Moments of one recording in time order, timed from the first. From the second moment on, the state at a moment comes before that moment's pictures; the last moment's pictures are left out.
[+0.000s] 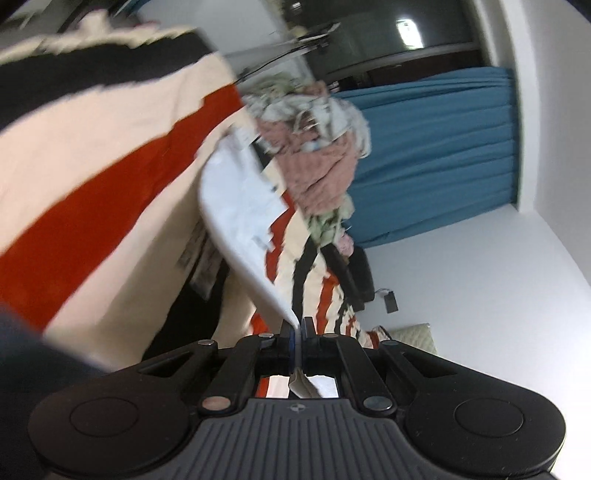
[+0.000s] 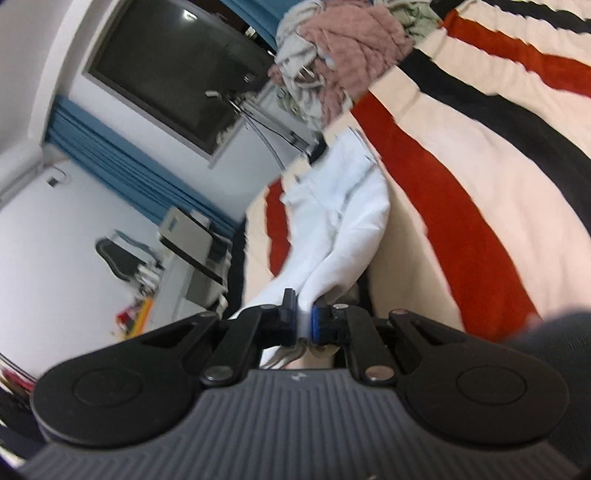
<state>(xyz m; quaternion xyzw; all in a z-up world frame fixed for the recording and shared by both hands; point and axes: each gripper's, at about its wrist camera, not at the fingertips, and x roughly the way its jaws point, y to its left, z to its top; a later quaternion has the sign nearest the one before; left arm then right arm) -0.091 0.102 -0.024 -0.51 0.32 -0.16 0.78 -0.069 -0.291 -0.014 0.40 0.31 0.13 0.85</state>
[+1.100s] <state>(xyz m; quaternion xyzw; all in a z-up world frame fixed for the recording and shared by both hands) 0.307 0.060 -0.136 -0.20 0.30 -0.06 0.93 0.284 -0.219 -0.139 0.19 0.30 0.02 0.93</state>
